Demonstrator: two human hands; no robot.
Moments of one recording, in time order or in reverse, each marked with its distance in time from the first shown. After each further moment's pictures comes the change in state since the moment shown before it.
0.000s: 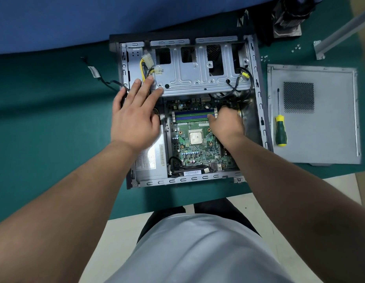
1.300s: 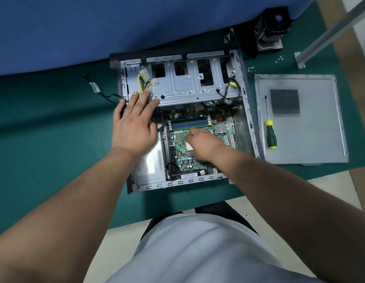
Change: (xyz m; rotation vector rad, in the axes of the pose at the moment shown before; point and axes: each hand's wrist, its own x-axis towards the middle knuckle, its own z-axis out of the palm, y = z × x) left_hand -0.003 0.004 -0.005 -0.018 -0.041 -0.003; right_hand -0.032 -0.008 0.015 -0.391 -0.319 -0.685
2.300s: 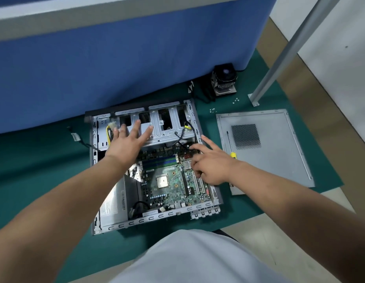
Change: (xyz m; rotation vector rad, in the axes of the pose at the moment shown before) left_hand 0.082 0.066 -0.011 0.460 -0.404 0.176; right_hand -0.095 0.123 -0.056 -0.183 0.133 -0.216
